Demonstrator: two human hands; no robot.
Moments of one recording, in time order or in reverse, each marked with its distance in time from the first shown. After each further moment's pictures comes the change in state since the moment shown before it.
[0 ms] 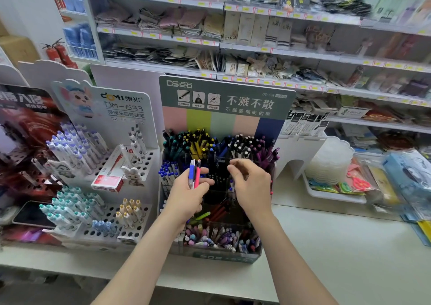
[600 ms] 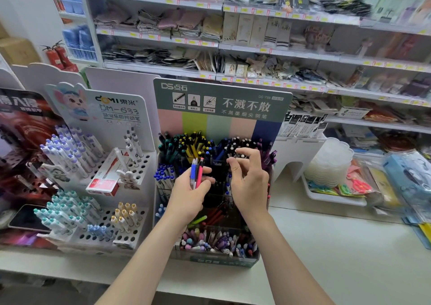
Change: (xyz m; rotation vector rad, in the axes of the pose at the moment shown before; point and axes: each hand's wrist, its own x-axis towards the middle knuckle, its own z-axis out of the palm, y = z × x) left_hand 0.008 0.002 0.015 0.062 0.043 0.092; right_hand 0.008 -0.010 0.002 0.026 0.164 -0.133
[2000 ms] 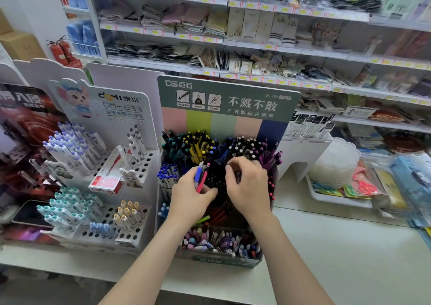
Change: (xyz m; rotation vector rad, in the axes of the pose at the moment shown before) left_hand 0.001 -0.008 -0.004 0.386 0.082 0.092; right_hand 0.003 0.006 0.003 -0.274 -0.247 -0.055
